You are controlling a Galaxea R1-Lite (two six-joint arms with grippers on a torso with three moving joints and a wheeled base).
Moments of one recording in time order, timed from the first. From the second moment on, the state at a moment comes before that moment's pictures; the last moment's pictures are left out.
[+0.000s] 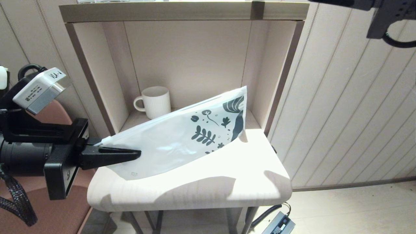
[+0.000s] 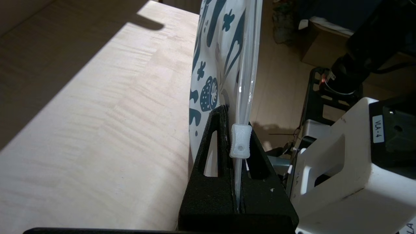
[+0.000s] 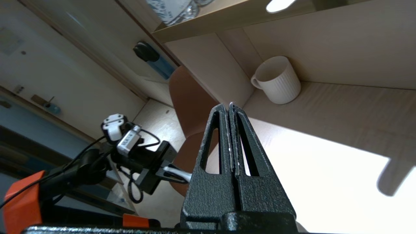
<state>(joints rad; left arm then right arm) -0.30 1.29 -0.92 0.08 -0.90 0.34 0.42 1.44 -1.74 0.20 0.44 0.62</state>
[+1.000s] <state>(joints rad) -0.30 1.29 -0.92 0.08 -0.90 0.34 0.43 1.41 -1.58 0.20 0.44 0.41</state>
